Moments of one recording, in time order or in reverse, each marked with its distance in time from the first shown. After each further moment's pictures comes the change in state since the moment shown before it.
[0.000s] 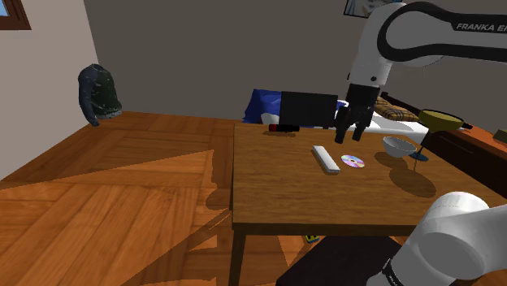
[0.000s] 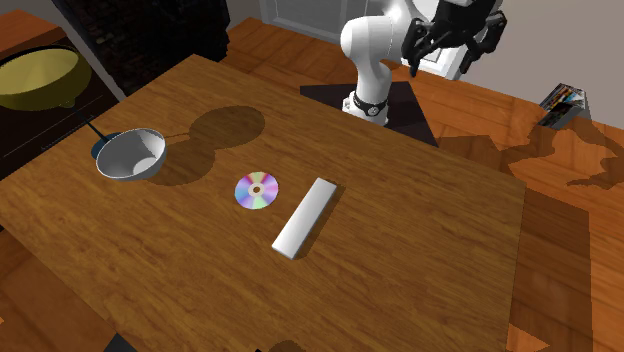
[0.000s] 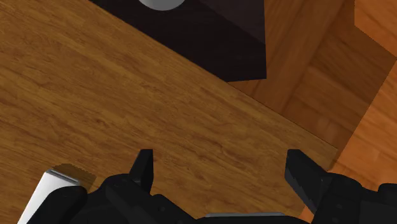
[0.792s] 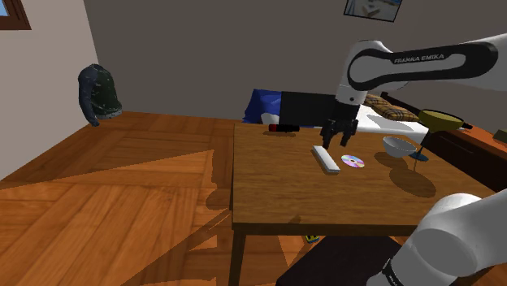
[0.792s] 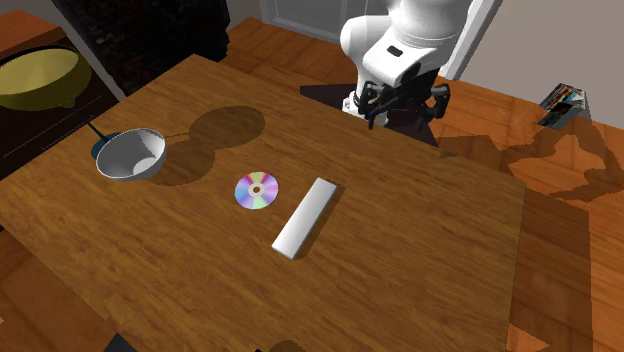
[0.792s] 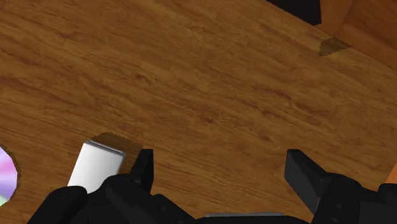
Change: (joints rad) arm -0.078 0.202 -0.090 -0.057 -0.091 0.292 -0.050
